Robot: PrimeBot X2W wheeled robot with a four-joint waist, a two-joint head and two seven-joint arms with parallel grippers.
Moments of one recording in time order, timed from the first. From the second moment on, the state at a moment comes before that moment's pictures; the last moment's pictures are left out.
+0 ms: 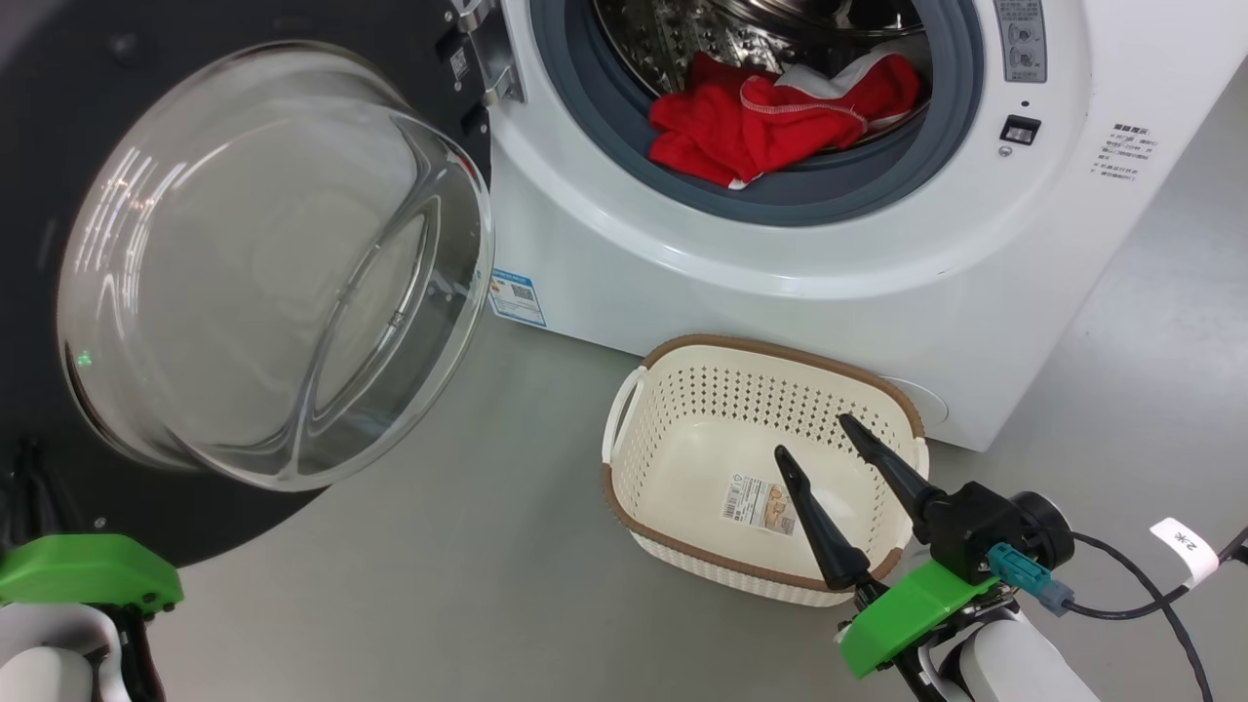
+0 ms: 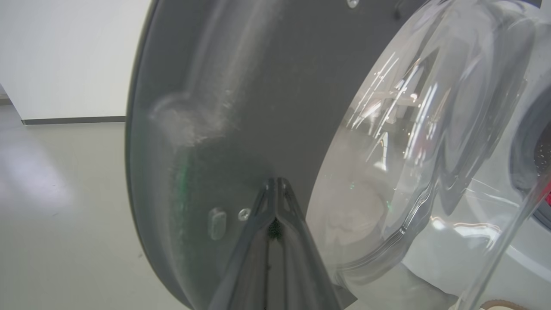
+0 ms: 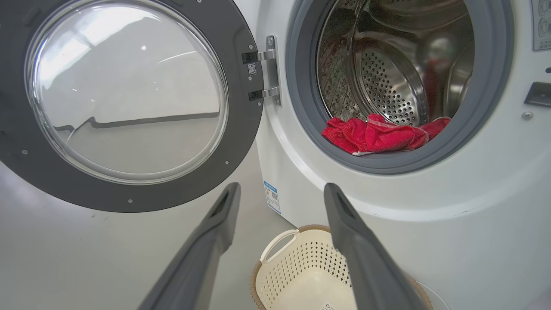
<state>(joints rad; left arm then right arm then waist) -0.35 0.26 0.10 0.54 -0.46 0.23 -0.25 -0.22 -0.06 0.27 0.36 0.23 0.13 -0.26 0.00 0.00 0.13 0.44</state>
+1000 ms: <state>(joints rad) -0.24 0.19 -0.05 -0.06 -0.40 0.24 -0.22 -0.21 -0.06 0.15 0.32 0.30 0.13 -0.26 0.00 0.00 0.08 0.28</state>
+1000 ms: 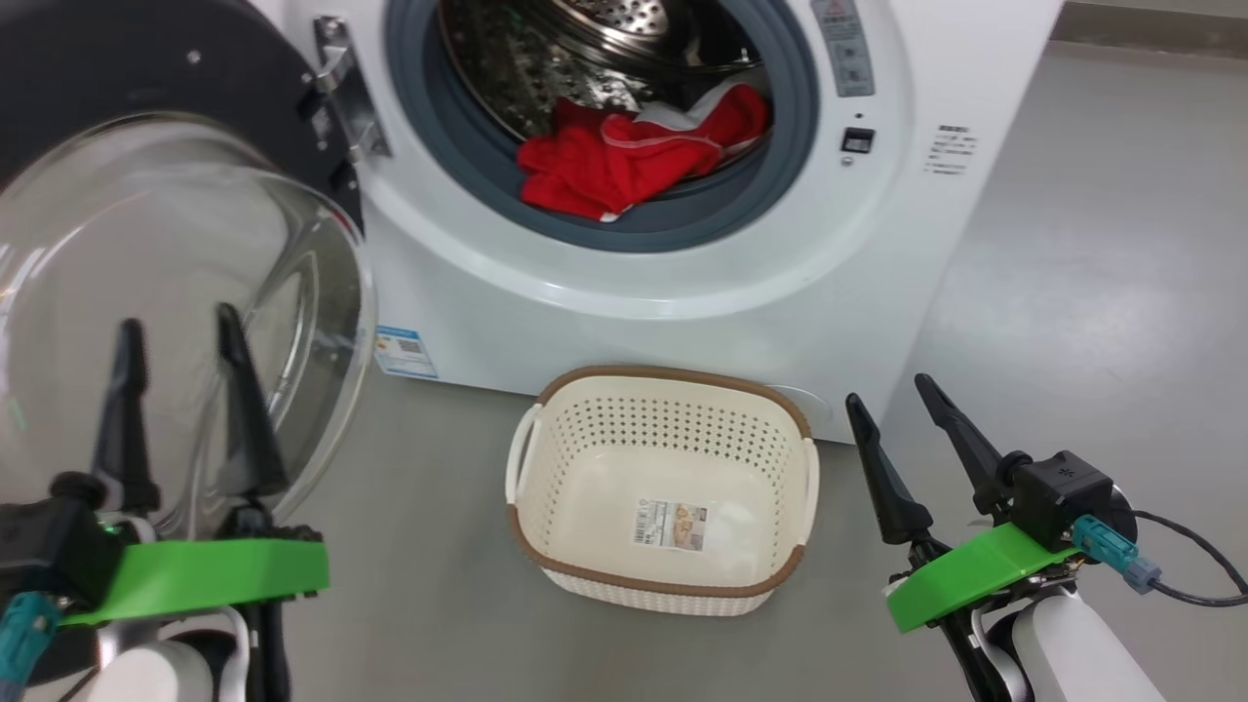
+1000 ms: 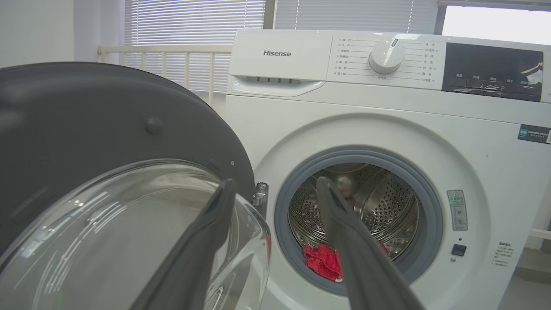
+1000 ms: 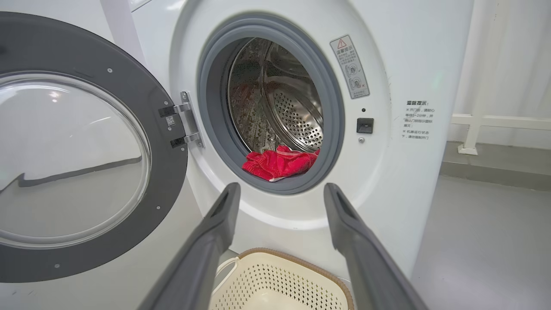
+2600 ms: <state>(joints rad) 0.08 0.23 -0.08 0.05 -0.40 0.10 -0.25 -0.02 -0.05 0.07 0.16 0.18 0.13 -0.26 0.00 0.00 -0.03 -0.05</state>
